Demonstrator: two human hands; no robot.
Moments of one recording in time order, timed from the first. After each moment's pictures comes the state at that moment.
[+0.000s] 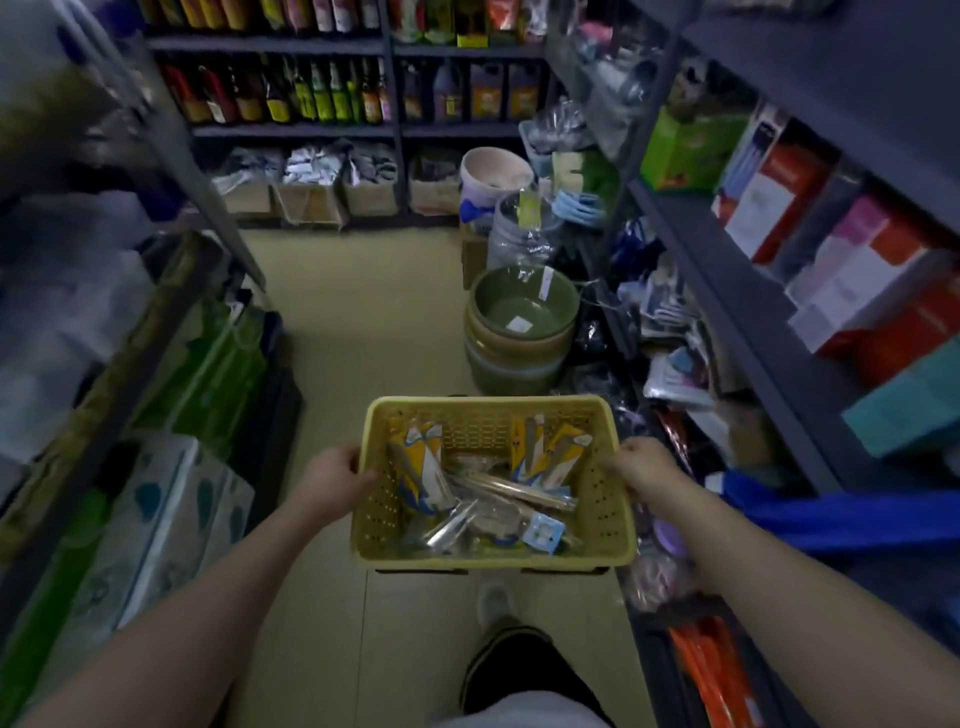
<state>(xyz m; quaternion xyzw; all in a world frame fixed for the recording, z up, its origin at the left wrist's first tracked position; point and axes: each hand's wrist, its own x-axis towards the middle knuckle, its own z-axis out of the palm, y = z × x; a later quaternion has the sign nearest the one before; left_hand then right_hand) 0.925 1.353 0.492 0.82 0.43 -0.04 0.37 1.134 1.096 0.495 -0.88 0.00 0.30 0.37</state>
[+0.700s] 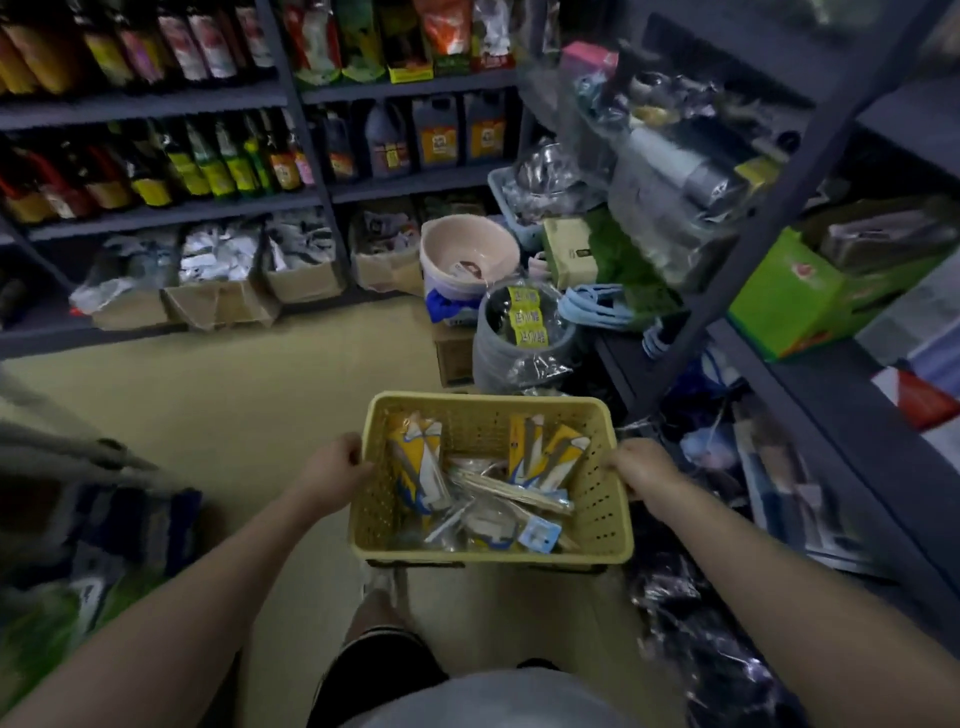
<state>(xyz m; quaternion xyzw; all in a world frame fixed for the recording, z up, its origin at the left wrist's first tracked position) 1.435 1.748 0.459 0.87 0.33 -0.09 0.35 1.604 1.452 0.440 -0.86 0.10 0.30 0.41</state>
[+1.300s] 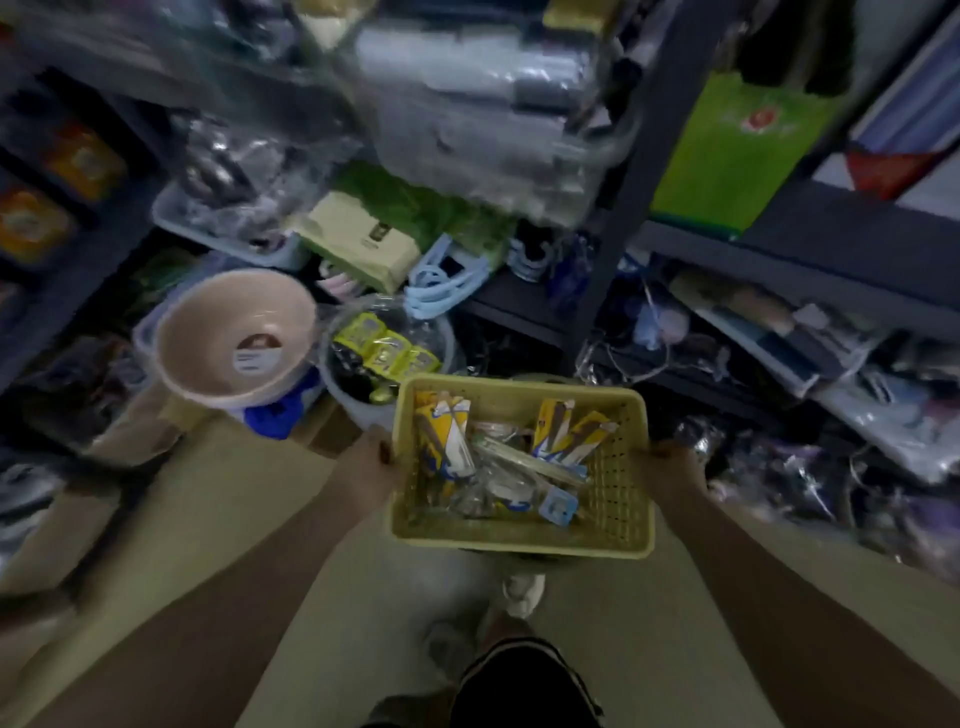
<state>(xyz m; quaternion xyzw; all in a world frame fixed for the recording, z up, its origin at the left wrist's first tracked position) 1.796 1.821 0.384 0.91 -0.03 -0.32 0.27 1.669 1.532 0.341 -0.70 0.54 0.11 0.46</state>
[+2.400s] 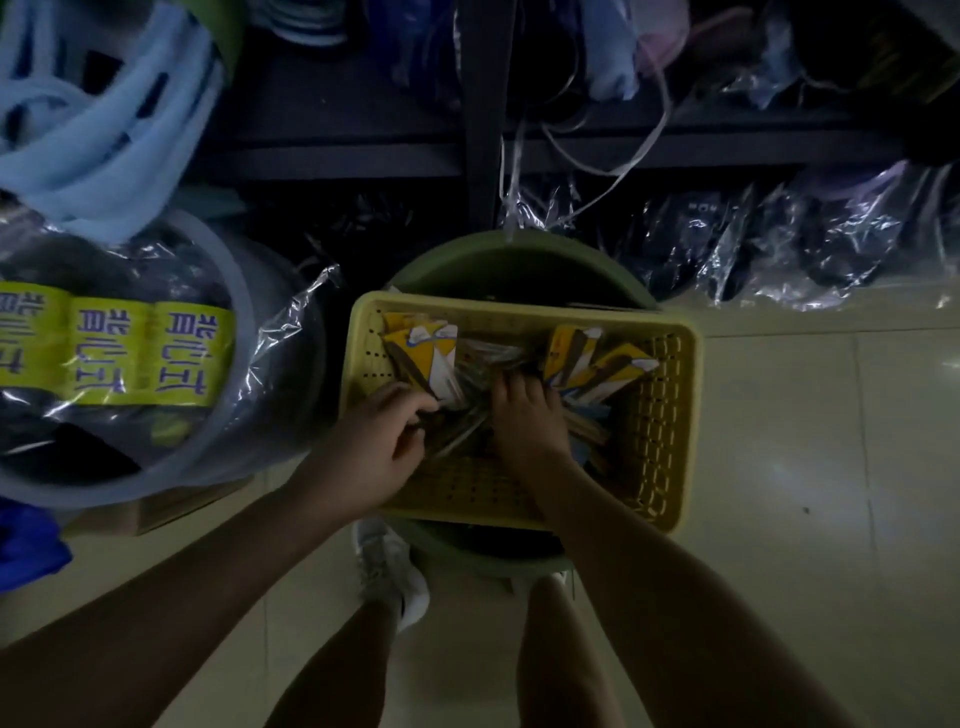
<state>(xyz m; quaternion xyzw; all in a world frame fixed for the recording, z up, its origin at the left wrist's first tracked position) 1.866 1.733 0.139 0.80 -0.43 -0.39 0.15 1.736 1.622 0.043 -0.88 0.34 0.27 0.20</state>
